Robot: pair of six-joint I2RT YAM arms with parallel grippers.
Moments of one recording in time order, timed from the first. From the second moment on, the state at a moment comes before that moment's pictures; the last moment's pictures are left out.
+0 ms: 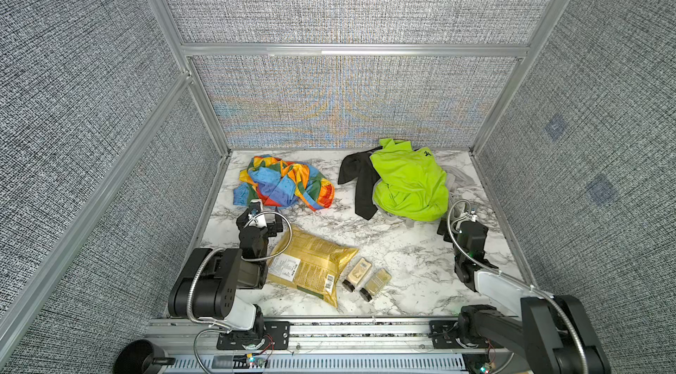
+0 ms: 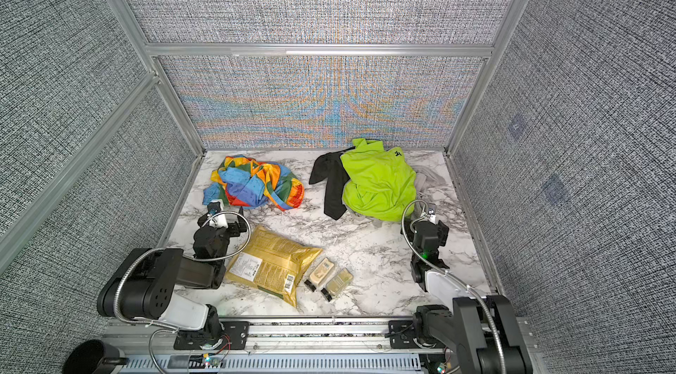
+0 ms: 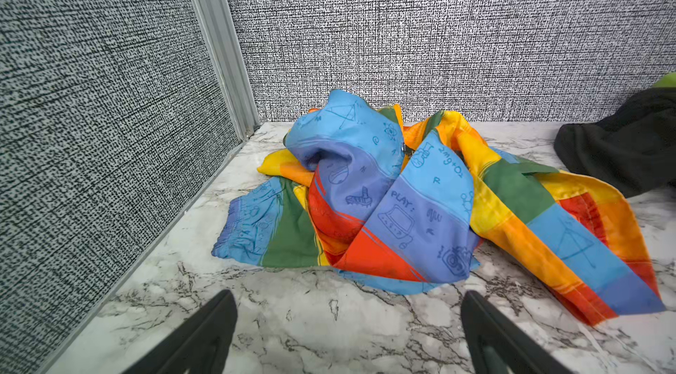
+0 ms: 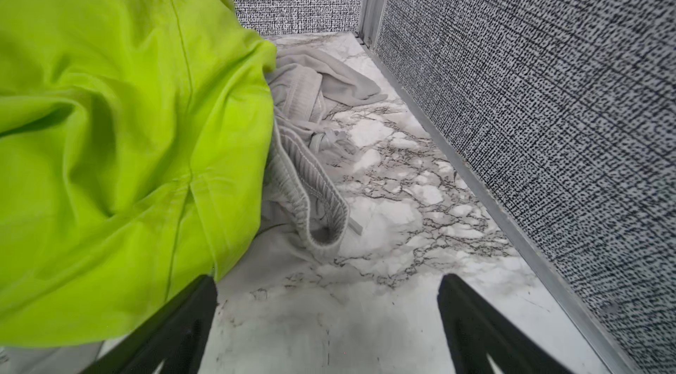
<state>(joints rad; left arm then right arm) -0.05 1.52 0.16 1.21 -0.15 0.02 0.06 1.17 0.21 0.57 0.39 0.07</state>
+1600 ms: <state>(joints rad) -0.05 1.52 0.16 1.21 -0.12 0.03 0.04 1.51 0.30 0.94 0.11 -0.09</state>
